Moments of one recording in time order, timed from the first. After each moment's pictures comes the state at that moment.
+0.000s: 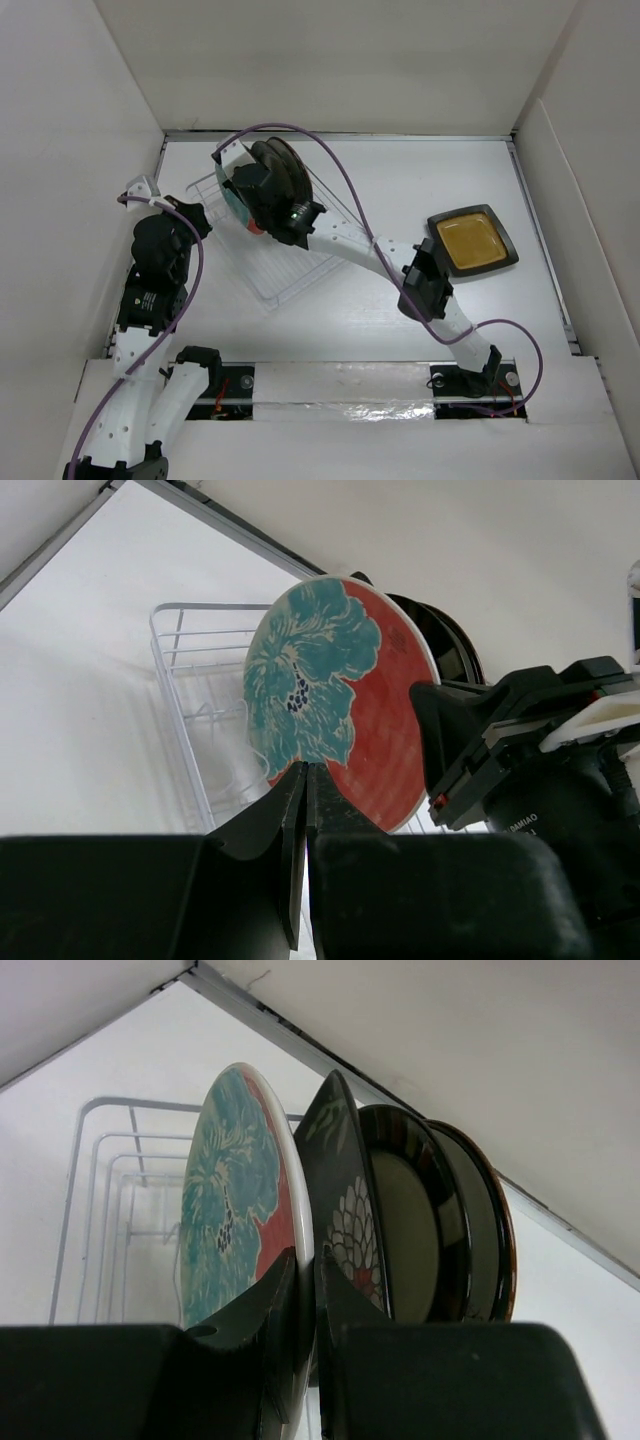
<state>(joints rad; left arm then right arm) -0.15 0.67 0.88 -0.38 -0.25 -0.56 1.06 2.27 2.26 -0.18 0.64 -0.19</state>
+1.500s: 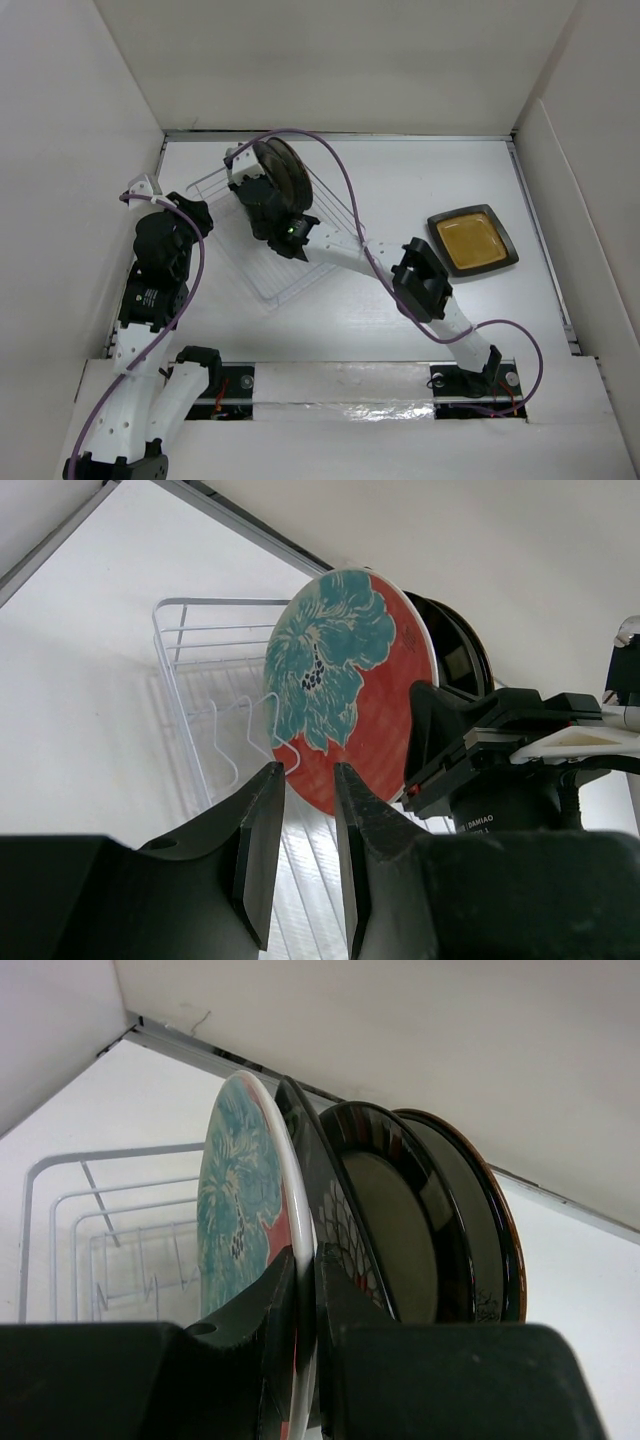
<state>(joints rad) -0.15 0.69 0.88 -0.38 -0.26 -0.56 1.08 2.28 2.07 0.17 0.80 -0.16</state>
